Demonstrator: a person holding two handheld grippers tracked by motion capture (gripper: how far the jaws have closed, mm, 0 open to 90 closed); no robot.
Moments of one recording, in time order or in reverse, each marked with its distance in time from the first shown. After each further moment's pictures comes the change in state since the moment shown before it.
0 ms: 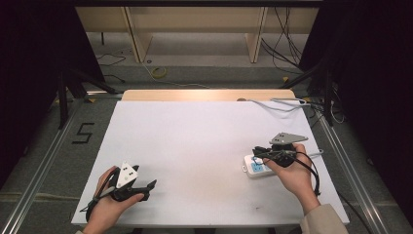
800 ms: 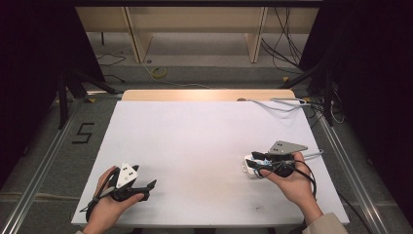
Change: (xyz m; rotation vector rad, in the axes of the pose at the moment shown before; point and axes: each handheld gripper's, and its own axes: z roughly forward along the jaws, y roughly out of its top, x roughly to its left) left arm 0.000 0.000 0.000 -0.001 0.001 0.000; right arm 0.016 -0.014 -0.004 -0.060 0.096 -0.050
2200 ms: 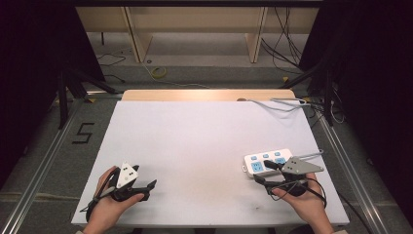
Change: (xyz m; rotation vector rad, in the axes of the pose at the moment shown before) left arm 0.000 0.000 0.000 -0.001 -0.001 0.001; right arm 0.007 -0.044 -0.024 -0.102 -0.012 -0.011
